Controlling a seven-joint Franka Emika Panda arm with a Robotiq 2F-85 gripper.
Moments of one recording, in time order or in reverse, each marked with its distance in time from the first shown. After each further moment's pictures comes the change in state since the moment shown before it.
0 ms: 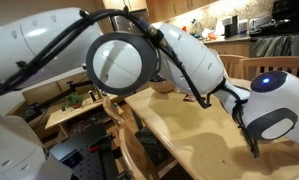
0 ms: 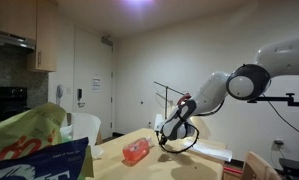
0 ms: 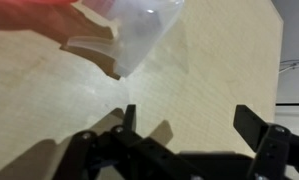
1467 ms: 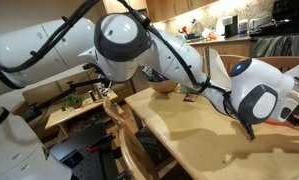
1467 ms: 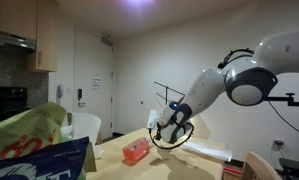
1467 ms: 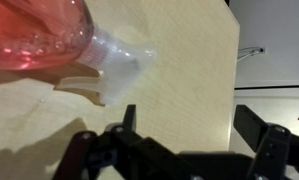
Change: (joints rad) arm 0.308 0.006 -0.419 -0.123 0.103 0.011 0.351
